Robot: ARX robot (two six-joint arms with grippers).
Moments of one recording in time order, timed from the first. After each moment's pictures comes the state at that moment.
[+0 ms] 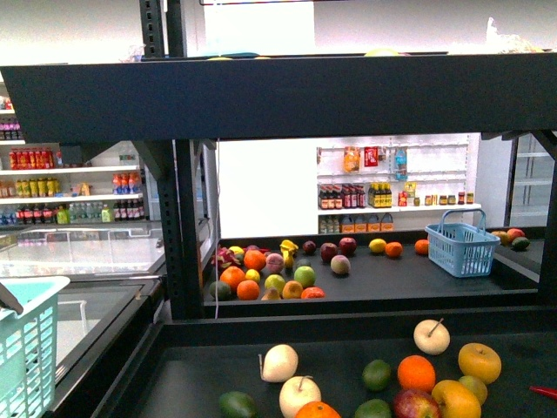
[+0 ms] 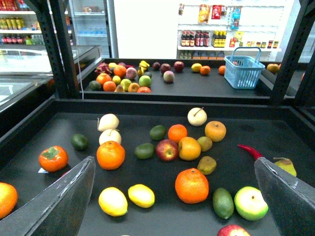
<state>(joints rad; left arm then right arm) 0.41 1.74 1.08 0.48 0.29 -1.26 0.00 0.00 0.02 0.00 0.00 -0.01</state>
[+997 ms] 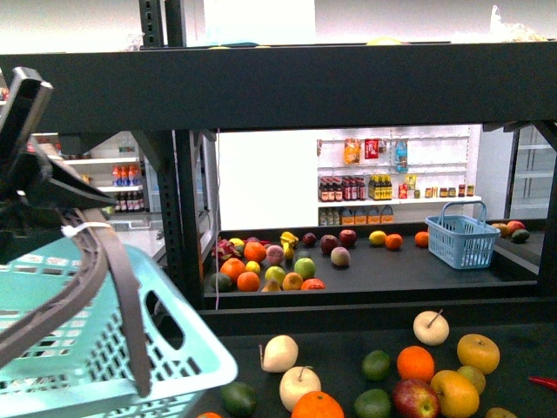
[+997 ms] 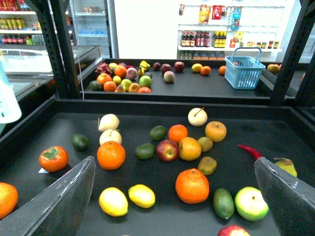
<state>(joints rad) -0.03 1.51 1.04 0.19 0.60 -0.80 0.00 0.00 0.02 0.00 0.00 -0.01</state>
